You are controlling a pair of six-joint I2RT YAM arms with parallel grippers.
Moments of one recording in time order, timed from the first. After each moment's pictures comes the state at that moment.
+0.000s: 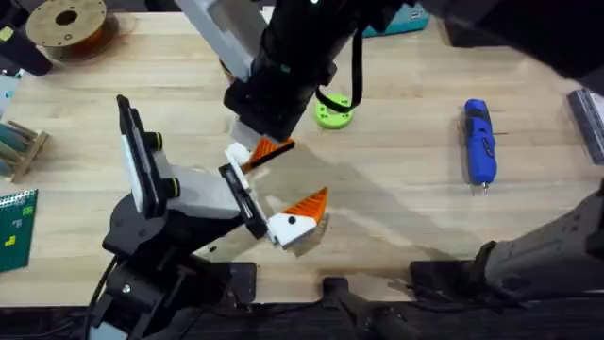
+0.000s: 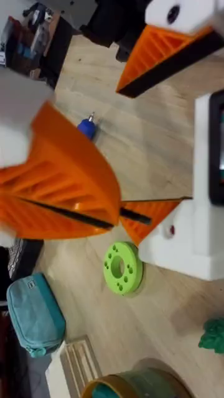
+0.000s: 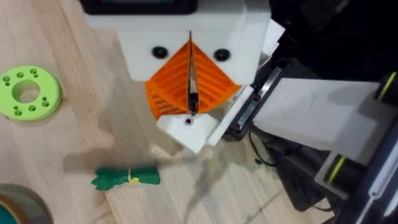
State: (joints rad) left arm -0.38 0.01 0.01 -0.06 0.67 -0.13; right arm 0.95 1.82 1.97 -1.34 -0.23 -0.09
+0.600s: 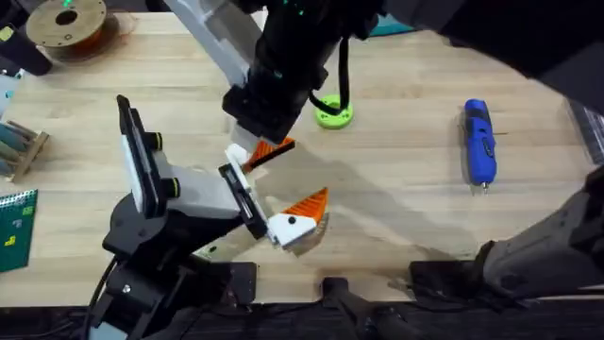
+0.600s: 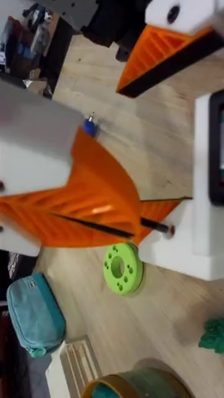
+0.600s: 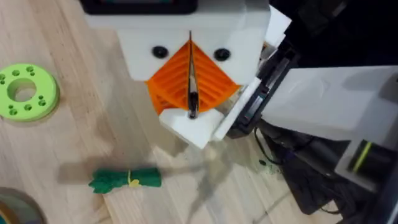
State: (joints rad) left arm -0.38 0.01 0.01 -0.06 0.67 -0.13; right arm 0.95 1.85 1.97 -1.34 -0.23 -0.09
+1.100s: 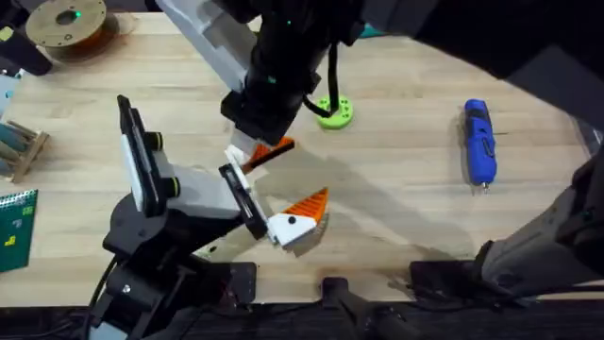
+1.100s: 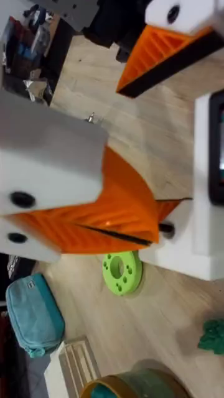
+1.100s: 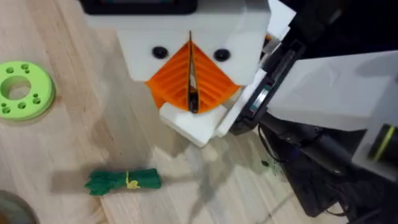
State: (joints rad) left arm -0.38 0.01 0.01 -0.06 0.67 -0.13; right arm 0.95 1.89 1.97 -1.34 -0.24 -0.09
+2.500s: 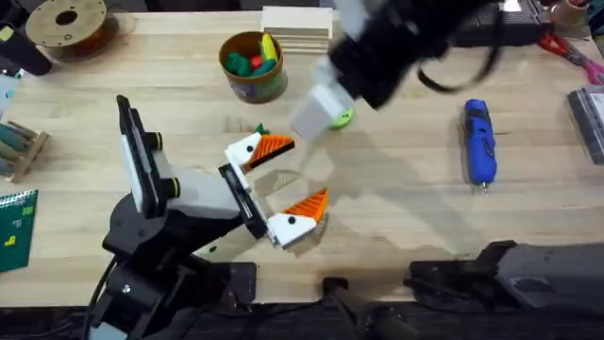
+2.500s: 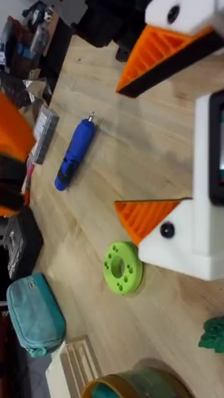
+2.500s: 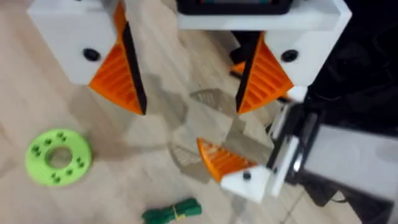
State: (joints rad) left arm -0.38 0.01 0.01 -0.06 0.67 -0.13; right arm 0.71 1.55 1.71 -1.32 -0.32 -0.10
